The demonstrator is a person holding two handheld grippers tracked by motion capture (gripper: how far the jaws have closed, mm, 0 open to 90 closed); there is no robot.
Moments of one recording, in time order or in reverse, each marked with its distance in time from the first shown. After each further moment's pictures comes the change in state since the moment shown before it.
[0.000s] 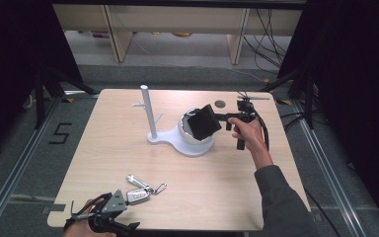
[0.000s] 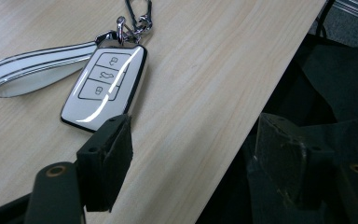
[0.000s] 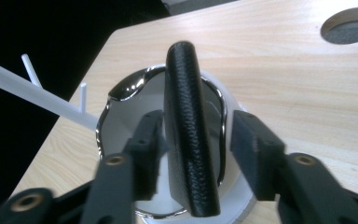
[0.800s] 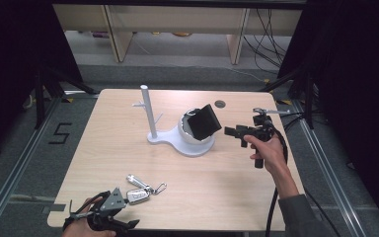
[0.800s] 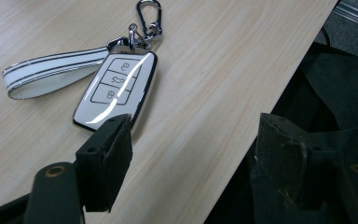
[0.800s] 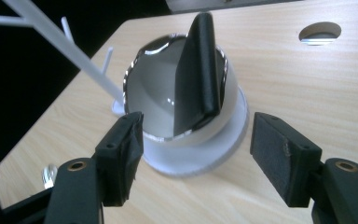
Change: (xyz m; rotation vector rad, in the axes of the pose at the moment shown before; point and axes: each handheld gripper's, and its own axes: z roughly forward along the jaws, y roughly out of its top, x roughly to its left) left arm 0.002 0.002 -0.002 -0.028 0.012 -0.020; right arm 0.017 -0.047 -0.071 -0.036 -0.010 -0.137
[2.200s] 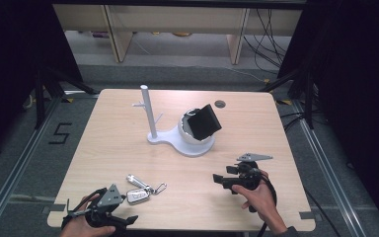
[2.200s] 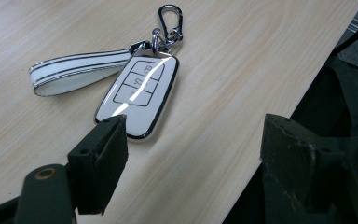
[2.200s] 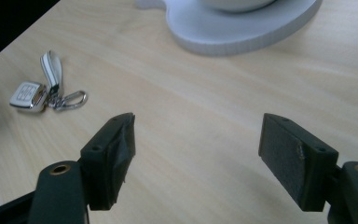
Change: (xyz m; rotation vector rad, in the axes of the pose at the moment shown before) left arm 0.010 -0.002 -0.002 -0.024 0.033 -0.026; right arm 0.029 -0.121 0.013 0.134 0.020 -0.162
